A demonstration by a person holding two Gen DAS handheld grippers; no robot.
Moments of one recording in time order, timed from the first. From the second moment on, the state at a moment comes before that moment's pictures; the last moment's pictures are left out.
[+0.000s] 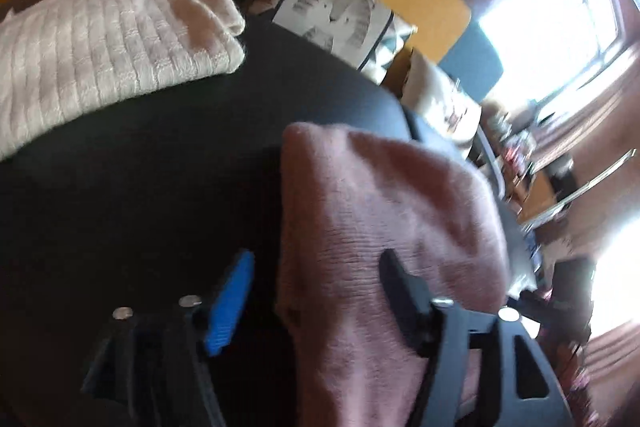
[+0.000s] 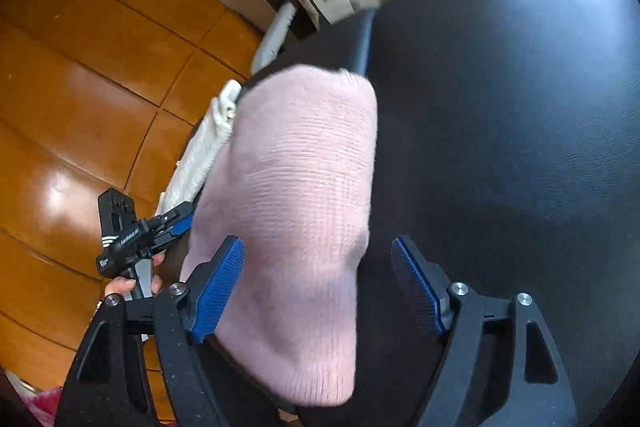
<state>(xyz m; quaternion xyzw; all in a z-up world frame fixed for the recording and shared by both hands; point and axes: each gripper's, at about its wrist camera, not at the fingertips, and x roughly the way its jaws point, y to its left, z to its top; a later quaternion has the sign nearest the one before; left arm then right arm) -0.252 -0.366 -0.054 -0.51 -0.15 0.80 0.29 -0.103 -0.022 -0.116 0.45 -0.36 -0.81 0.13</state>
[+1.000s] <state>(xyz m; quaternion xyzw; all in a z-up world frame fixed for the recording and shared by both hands) -0.257 -0.327 -0.076 -0.51 -0.15 0.77 0.35 -0.144 -0.068 -0.145 0.48 -0.38 -0.77 0.18</state>
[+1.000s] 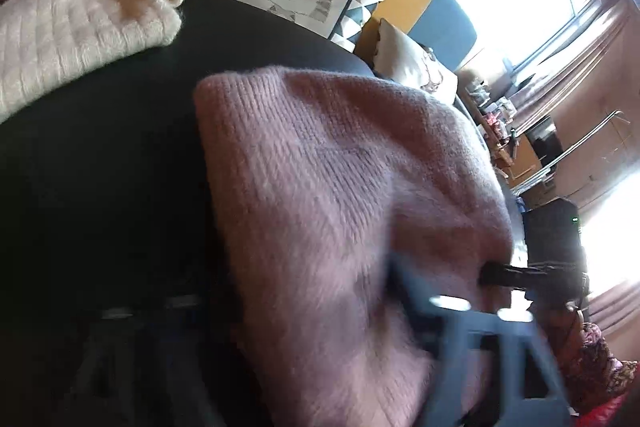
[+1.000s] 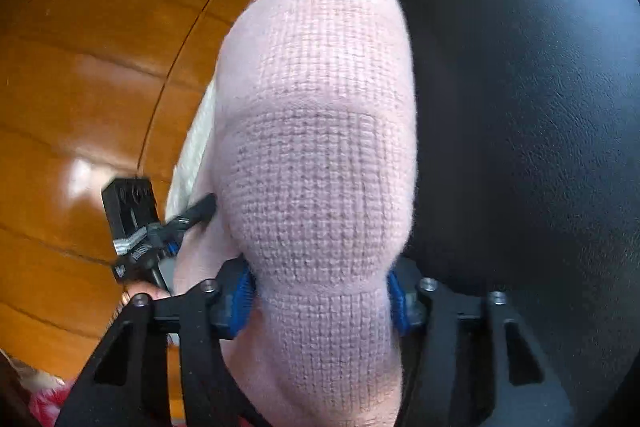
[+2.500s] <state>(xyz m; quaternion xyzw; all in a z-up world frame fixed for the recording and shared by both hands) -0.382 -0.678 -0.023 -0.30 -0.30 0.90 0.06 -0.465 -0.414 -0.055 0.45 -0.24 -0.76 0.39</state>
